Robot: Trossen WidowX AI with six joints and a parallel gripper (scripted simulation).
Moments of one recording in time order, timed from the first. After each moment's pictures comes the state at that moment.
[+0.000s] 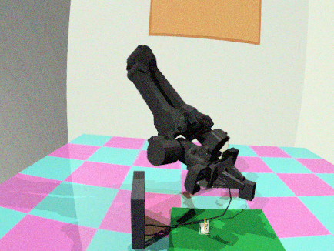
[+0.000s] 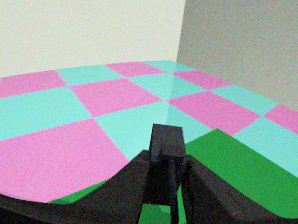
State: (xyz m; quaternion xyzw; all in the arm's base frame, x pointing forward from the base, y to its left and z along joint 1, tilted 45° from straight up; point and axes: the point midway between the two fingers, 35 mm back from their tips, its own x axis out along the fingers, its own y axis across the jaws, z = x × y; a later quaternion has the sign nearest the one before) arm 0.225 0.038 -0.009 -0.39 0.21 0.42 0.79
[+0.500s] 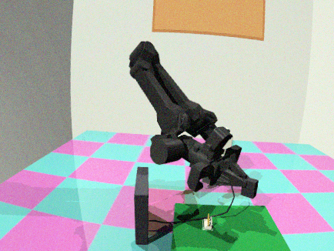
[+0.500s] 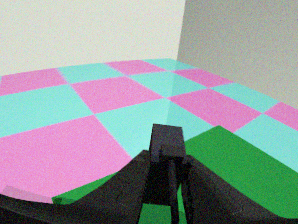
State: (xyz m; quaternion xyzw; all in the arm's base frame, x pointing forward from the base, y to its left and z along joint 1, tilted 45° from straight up) arm 0.224 0.034 -0.012 -0.39 0.21 0.42 0.79
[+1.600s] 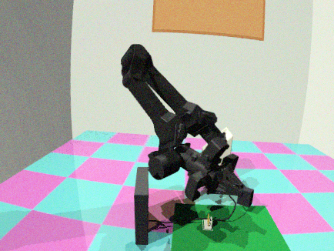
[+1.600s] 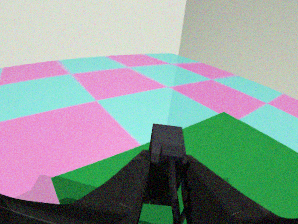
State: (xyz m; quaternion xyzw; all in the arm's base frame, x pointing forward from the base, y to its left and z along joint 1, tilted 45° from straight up) arm 0.220 0.012 -0.029 -0.39 0.22 0.42 0.79
